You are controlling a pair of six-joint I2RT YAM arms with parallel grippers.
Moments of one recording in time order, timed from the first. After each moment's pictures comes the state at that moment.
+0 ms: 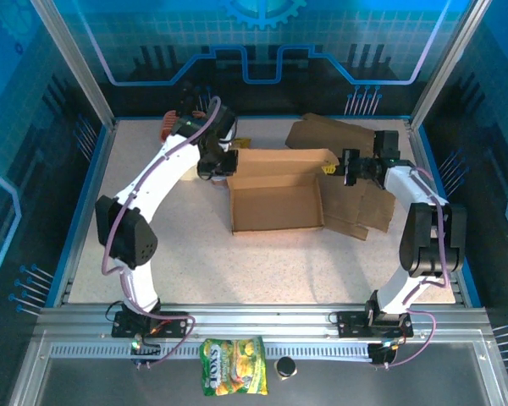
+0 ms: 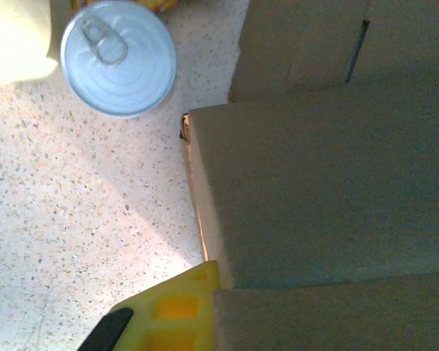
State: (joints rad) left arm -0.42 1.84 1.82 -1.17 0.04 -0.44; right arm -0.06 1.69 1.16 -0.32 -0.90 1.64
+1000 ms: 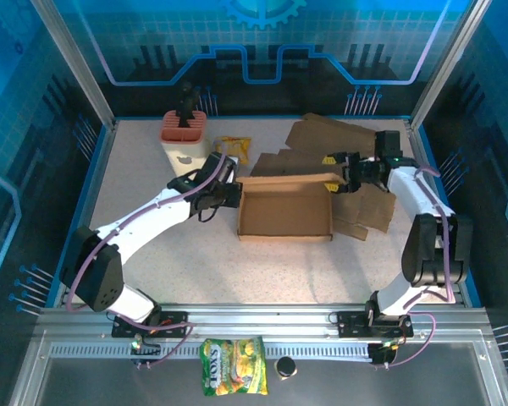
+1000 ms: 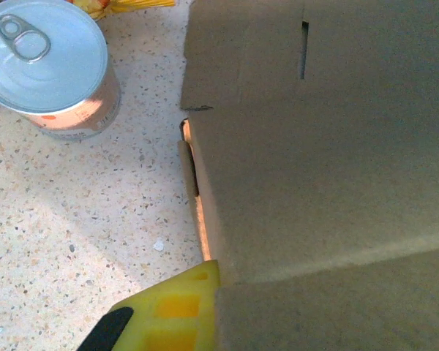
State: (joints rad) left arm -0.55 1.51 1.14 -0.52 -0.05 -0.40; right arm -0.06 1.59 1.21 -0.60 -0.84 1.30
